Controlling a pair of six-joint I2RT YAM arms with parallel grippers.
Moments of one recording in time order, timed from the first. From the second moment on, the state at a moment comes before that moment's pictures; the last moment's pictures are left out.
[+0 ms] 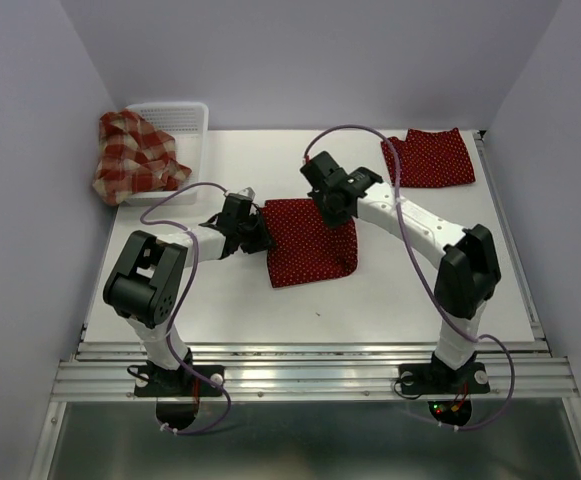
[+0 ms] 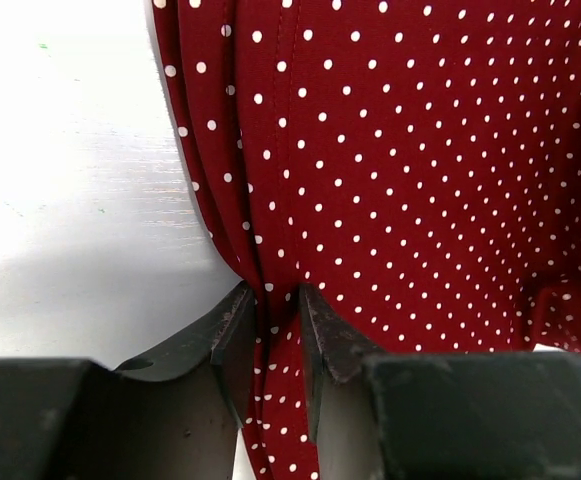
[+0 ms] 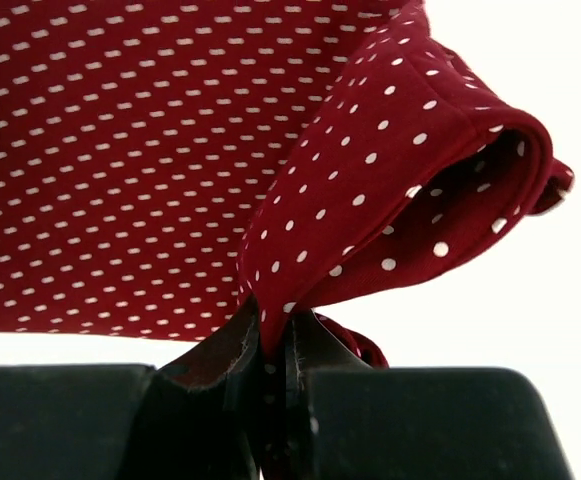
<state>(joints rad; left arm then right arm) -0.41 1.72 0.86 0.03 0.17 -0.68 0.69 1.83 1.65 -0.88 0.36 0.19</state>
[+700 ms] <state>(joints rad) -0.41 1.72 0.86 0.06 0.17 -0.72 0.84 2.09 1.88 -0.95 0.21 0.26</state>
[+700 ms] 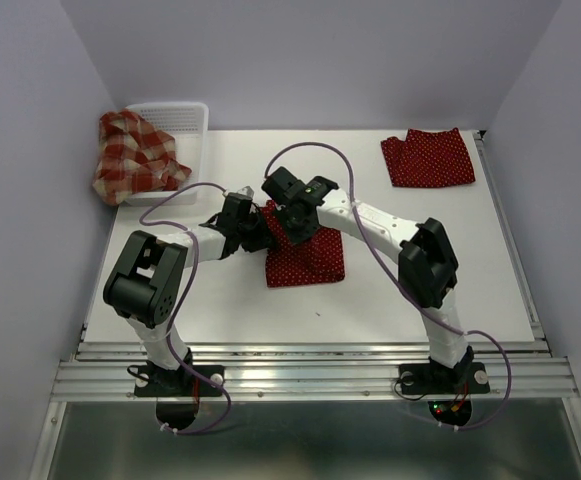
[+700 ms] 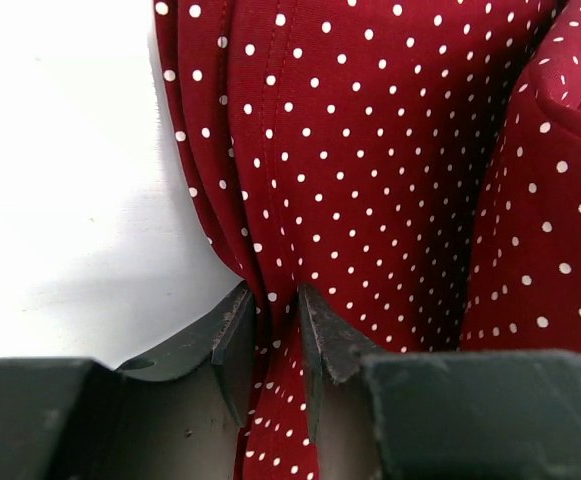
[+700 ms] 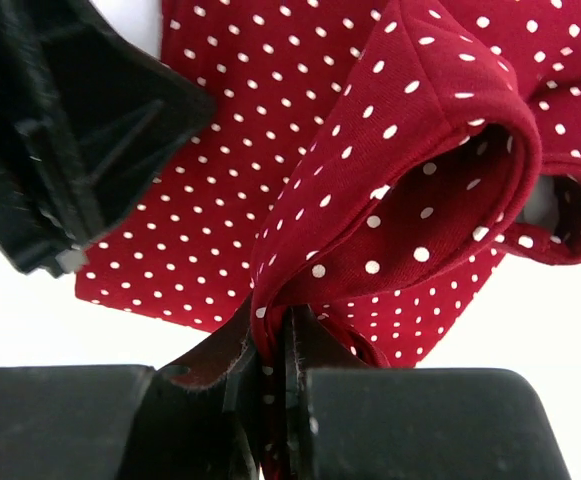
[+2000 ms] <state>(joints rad) -0.39 1.57 0.79 -0.04 0.00 -0.78 0.83 2.07 1.72 -0.69 -0.04 0.26</state>
